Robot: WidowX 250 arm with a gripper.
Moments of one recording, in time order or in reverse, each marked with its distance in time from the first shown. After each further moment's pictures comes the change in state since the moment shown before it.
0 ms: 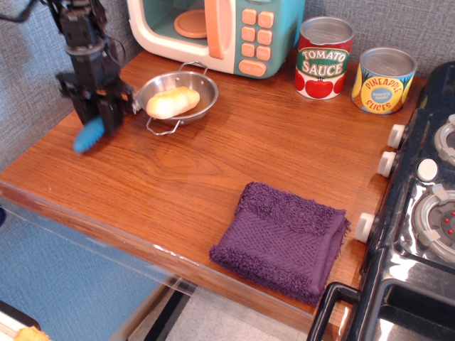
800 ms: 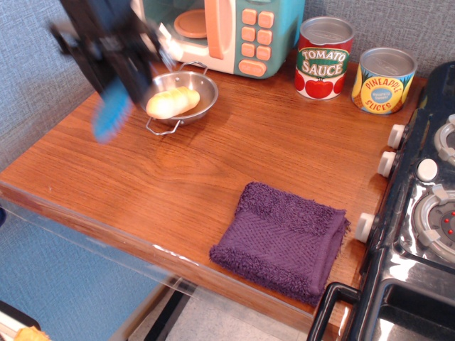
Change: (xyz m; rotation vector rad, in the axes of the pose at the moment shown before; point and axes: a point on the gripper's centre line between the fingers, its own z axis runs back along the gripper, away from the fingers) arm -0.084 -0.128 0.109 -0.192 -0.107 -0.067
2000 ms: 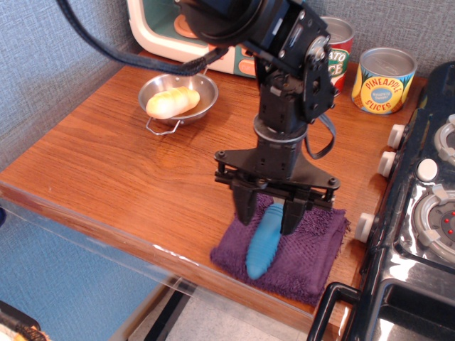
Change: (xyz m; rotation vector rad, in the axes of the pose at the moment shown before) arm -0.013 -0.101 -0.102 0.161 0.139 0.072
